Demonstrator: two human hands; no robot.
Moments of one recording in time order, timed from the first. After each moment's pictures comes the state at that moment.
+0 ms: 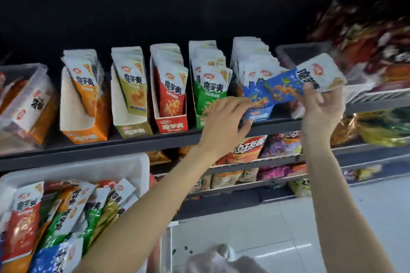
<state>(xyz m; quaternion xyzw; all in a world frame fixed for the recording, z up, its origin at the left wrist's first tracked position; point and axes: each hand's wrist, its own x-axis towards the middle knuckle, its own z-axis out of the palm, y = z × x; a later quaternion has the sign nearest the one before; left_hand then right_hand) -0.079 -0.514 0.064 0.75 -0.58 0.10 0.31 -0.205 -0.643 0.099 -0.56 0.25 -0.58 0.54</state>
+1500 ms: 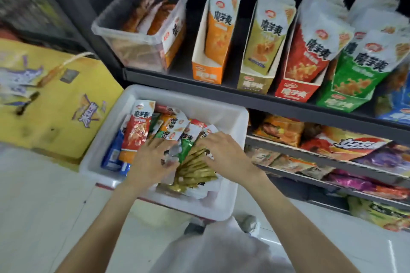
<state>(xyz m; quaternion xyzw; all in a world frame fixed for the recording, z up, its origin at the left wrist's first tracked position) -0.030 -0.131 -0.044 0.94 -0.27 -0.06 0.18 -0.081 -0.348 -0.014 -0.96 -0.12 0.05 0.23</state>
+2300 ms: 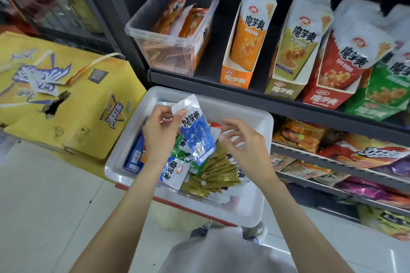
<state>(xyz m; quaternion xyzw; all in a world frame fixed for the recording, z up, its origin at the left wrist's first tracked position) 0.003 -0.144 0.018 0.78 0.04 0.05 0.62 -0.077 -0.312 0.016 -0.85 0.06 -0.10 0.51</state>
